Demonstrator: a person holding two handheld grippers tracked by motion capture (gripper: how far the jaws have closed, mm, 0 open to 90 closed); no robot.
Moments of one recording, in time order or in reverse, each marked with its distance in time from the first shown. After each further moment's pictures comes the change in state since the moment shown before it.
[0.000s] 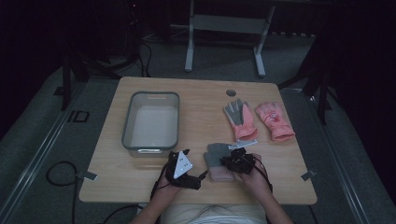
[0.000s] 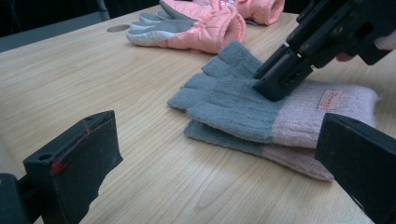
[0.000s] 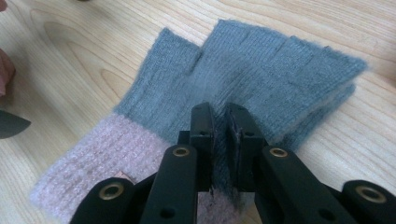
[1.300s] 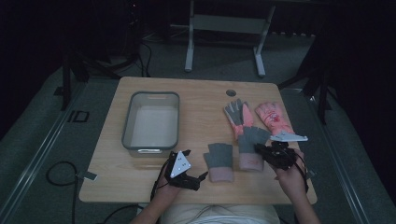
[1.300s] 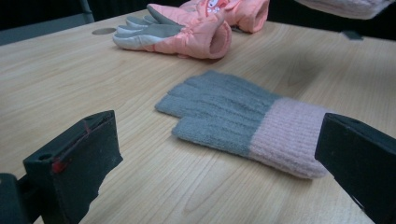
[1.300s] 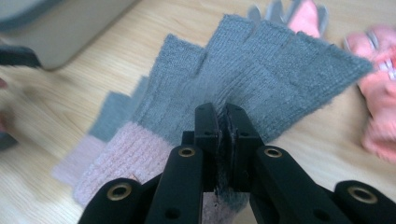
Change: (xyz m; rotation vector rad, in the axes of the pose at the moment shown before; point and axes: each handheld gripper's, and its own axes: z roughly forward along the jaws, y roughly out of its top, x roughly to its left) left arm 0.004 -0.001 -0.002 -0.034 -0.080 -0.031; right arm -0.040 -0.001 -0.112 -0.196 -0.160 0.083
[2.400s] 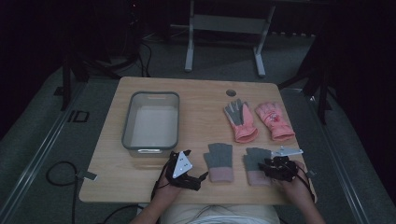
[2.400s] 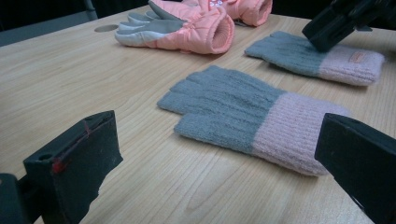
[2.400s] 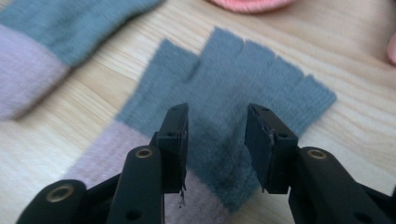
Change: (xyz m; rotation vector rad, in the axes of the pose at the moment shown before) left arm -0.003 0.001 0.002 0.022 0.017 0.029; right arm -0.044 -0.077 0.037 0.165 -0.026 -0.065
